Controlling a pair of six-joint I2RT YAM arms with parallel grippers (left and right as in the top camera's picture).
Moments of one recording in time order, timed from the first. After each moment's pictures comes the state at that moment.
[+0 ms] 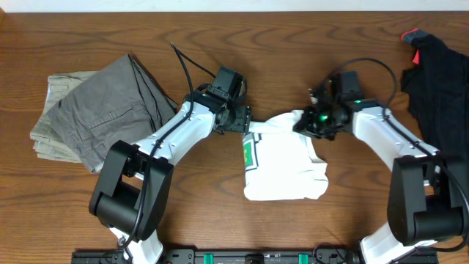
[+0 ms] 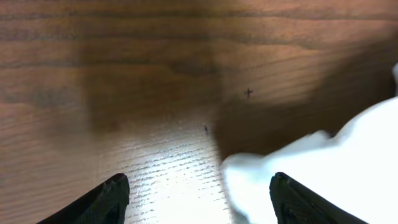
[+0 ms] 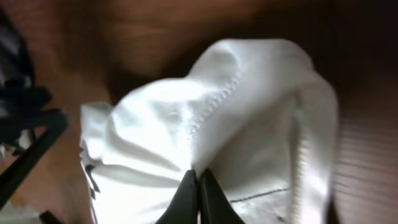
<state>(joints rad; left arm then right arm) -0.47 1.87 1.23 -0.55 0.12 -0.32 0.13 1.77 1.04 -0.54 -0.54 0.38</state>
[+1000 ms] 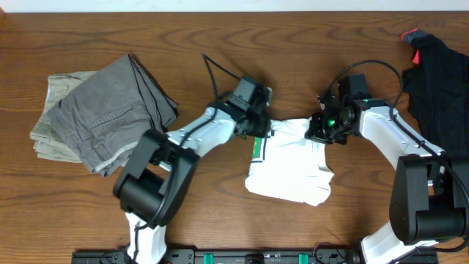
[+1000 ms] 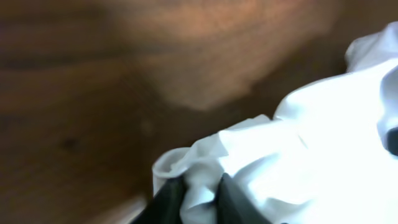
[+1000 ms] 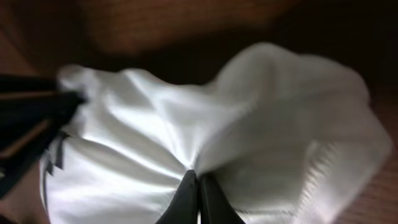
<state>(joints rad) -0.59 2.01 1.23 -0.31 0.32 -0.31 0.09 1.77 1.04 -0.65 -0.44 0.24</state>
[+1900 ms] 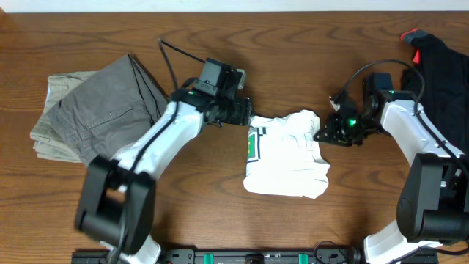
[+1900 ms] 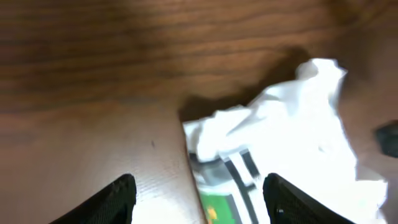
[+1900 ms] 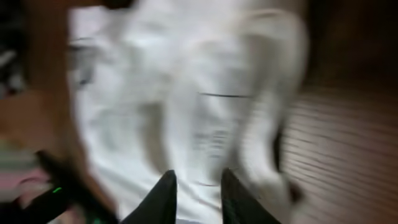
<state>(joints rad) -0.42 1.75 1.23 -0.54 0.33 -0.25 -0.04 1.77 1.12 -0.91 -0.64 -0.03</state>
